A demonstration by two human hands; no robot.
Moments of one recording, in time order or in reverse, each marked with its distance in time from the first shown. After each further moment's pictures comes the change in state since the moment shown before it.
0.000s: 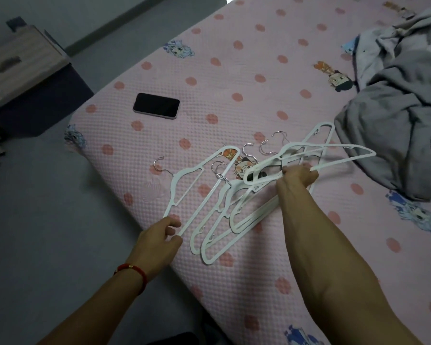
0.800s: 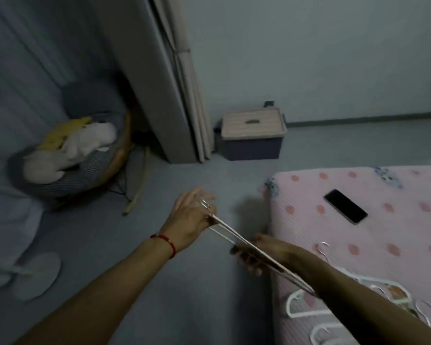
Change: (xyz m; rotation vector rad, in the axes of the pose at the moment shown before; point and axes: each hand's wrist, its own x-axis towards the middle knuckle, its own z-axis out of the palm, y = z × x) left_hand -0.177 -0.131 -0.277 0.419 0.678 0.181; right_hand -0.477 0.060 0.050 -1.484 -1.964 0.011
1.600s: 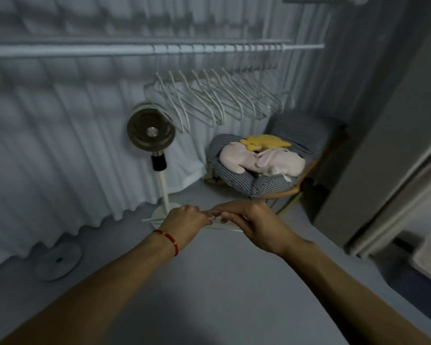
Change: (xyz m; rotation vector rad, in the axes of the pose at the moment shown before) left_hand -0.382 -0.356 -0.184 0.329 0.097 -0.849; right_hand 0.156 -0.321 0.521 -1.111 -0.484 -1.356
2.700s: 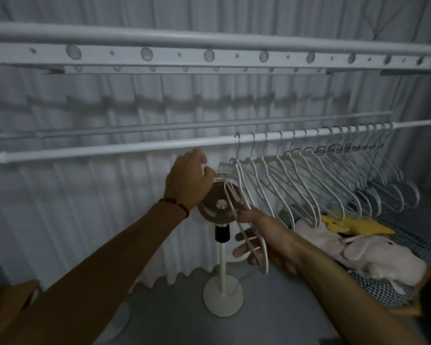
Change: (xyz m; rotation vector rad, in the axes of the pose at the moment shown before) left_hand 0.088 -0.256 -0.203 -0.197 0.916 -0.577; right_hand 0.305 0.012 0.000 0.919 -0.261 0.546
